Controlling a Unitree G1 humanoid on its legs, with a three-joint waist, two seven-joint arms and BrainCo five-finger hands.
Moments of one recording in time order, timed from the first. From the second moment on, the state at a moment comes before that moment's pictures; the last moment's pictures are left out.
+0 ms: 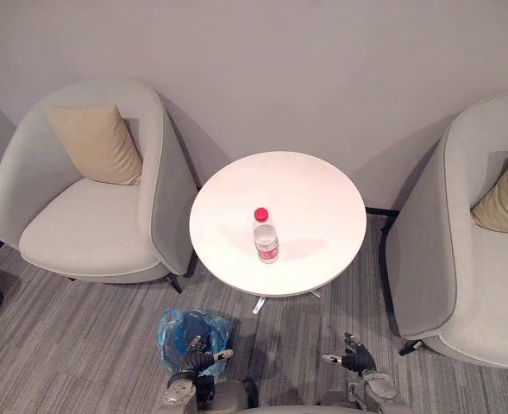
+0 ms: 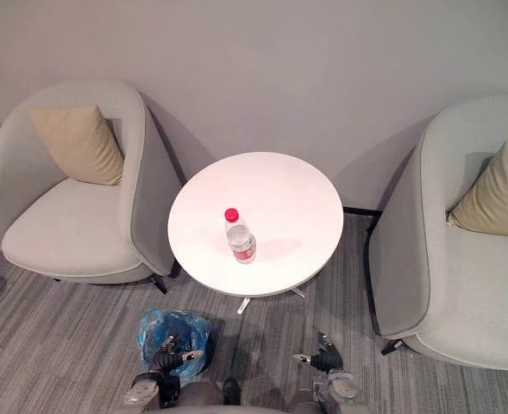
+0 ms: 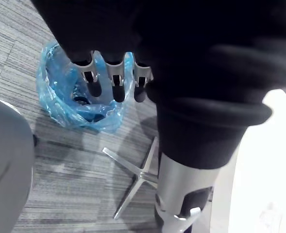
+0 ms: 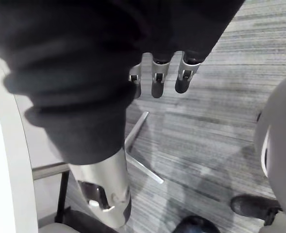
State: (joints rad) left arm 0.06 0.10 -0.12 0.95 -0.22 -0.17 0.07; right arm 0.03 -0.10 0.03 0.97 0.05 -0.14 -0.05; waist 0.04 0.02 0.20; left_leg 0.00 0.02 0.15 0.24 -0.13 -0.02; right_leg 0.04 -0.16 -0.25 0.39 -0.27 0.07
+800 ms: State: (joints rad) left arm 0.09 0.14 -0.12 0.98 -0.20 -0.17 0.02; right arm 0.11 -0.23 0.01 0.72 0.02 -0.17 0.01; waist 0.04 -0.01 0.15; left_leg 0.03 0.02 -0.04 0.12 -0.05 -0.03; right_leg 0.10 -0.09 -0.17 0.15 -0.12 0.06
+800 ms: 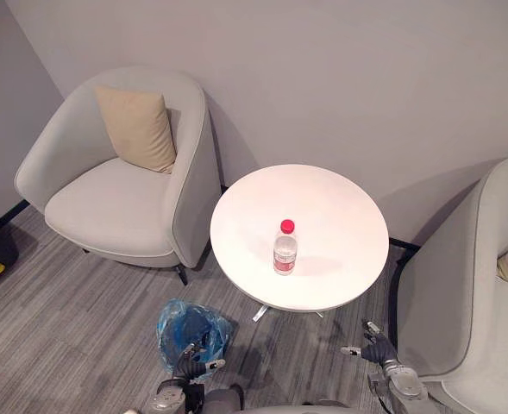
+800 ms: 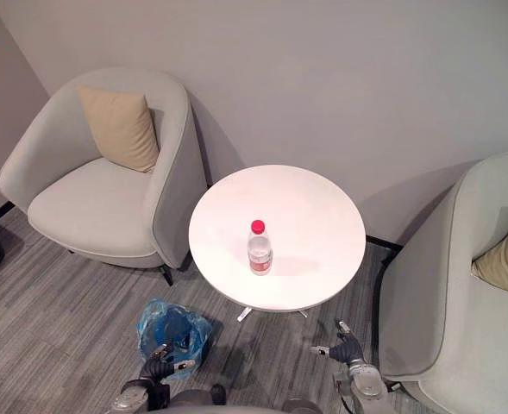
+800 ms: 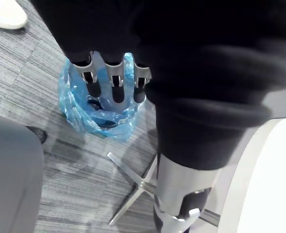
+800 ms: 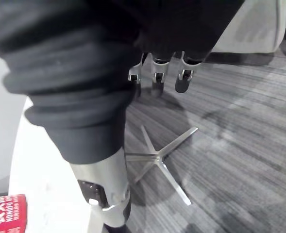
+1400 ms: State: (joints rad) left arm 0.13 0.17 -0.12 0.94 -0.20 -0.17 0.00; right arm 0.03 -0.34 0.06 0.52 0.08 -0.19 0.05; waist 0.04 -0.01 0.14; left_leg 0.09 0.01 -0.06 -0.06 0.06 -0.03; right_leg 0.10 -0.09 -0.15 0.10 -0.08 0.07
